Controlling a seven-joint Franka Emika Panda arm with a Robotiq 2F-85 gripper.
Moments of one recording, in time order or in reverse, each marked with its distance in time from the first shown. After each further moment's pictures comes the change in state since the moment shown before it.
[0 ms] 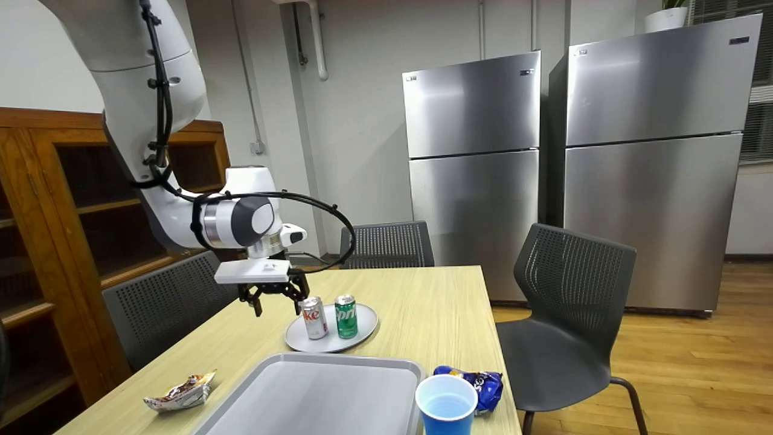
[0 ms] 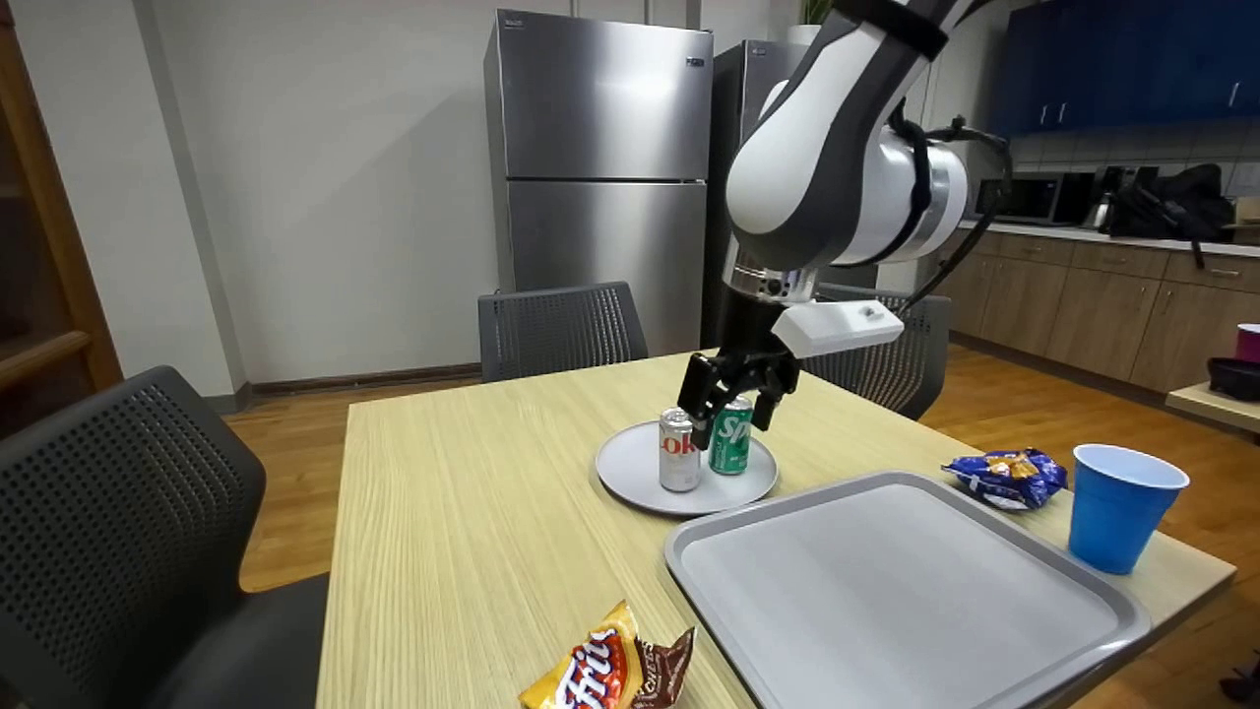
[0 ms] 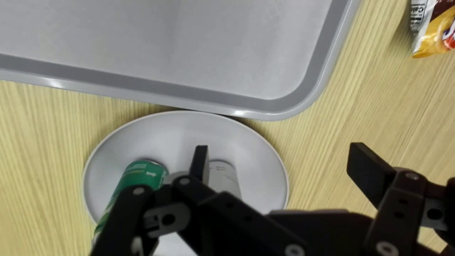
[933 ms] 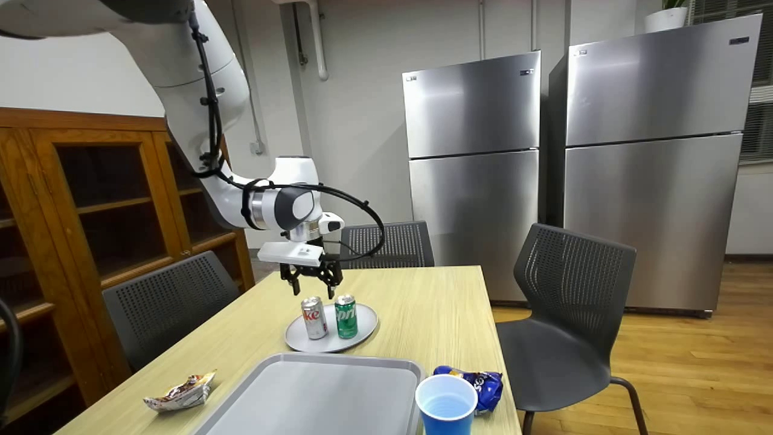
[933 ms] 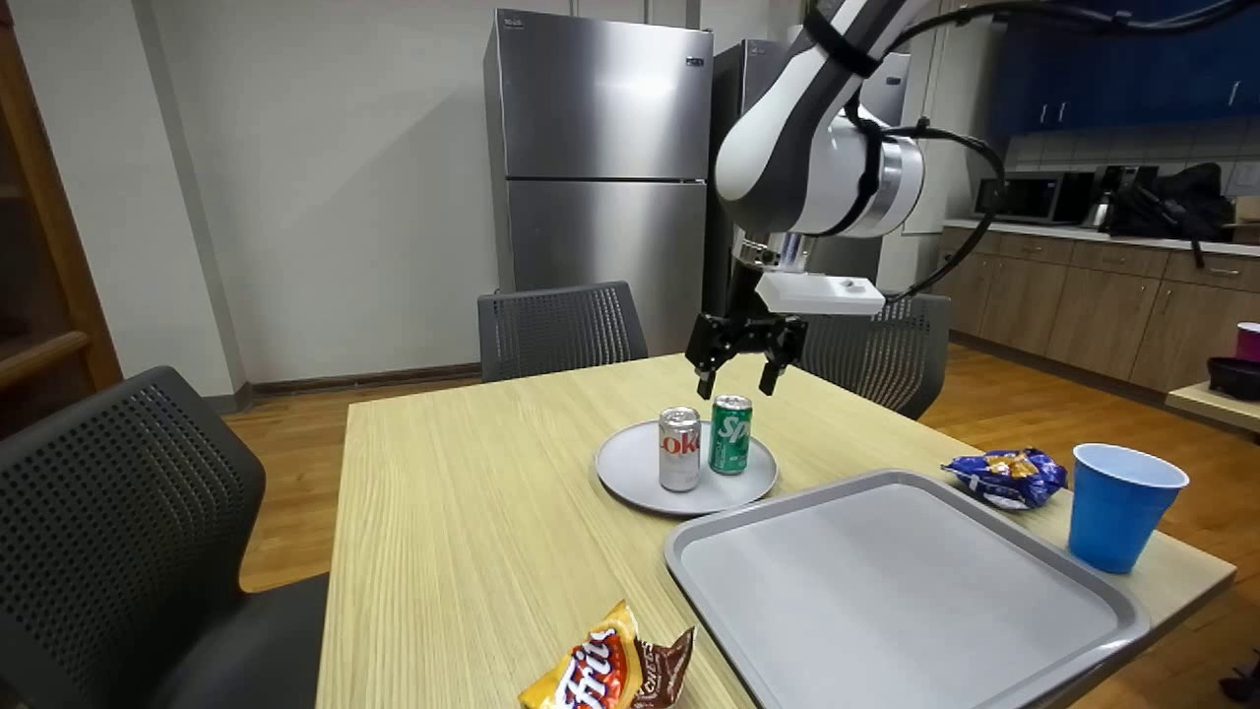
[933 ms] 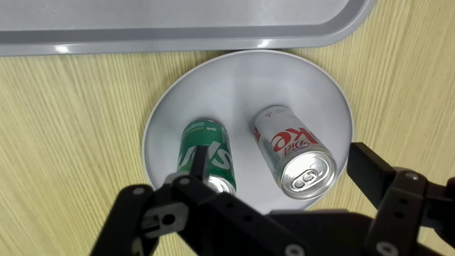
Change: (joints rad) arm -0.054 0.123 -0.052 0.250 0.076 -0.131 0.044
